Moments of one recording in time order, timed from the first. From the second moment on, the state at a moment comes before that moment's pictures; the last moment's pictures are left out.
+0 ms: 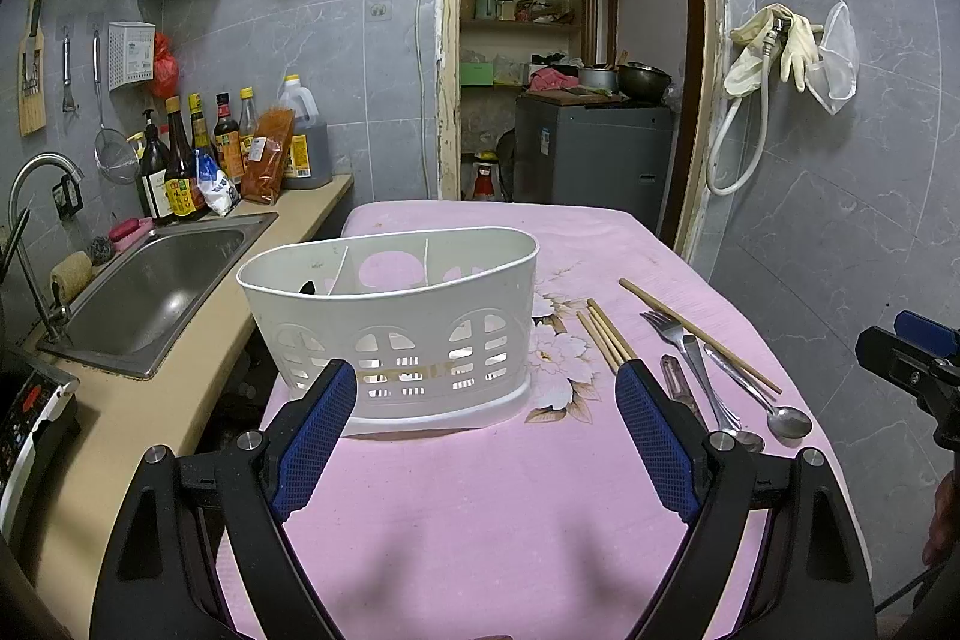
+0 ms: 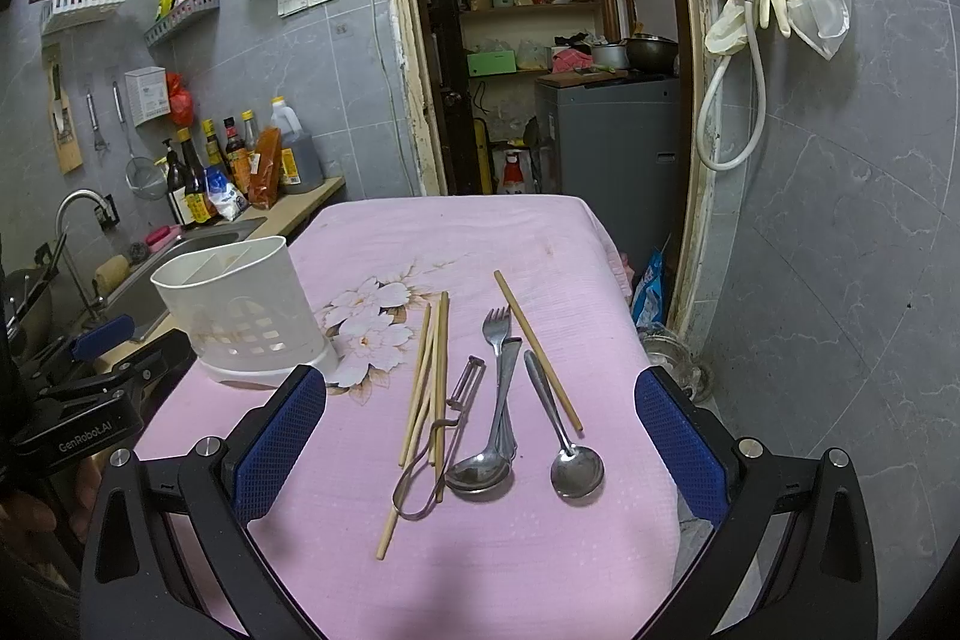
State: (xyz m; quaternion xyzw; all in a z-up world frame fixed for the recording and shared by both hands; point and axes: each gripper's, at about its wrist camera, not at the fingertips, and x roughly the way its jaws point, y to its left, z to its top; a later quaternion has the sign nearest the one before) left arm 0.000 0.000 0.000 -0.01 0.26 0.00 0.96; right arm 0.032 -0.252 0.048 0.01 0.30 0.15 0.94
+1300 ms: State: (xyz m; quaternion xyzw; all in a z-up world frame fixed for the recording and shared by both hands) left arm 0.000 0.000 0.000 -0.01 0.26 0.00 0.96; right arm 0.031 -0.248 0.052 0.01 0.29 0.15 0.94
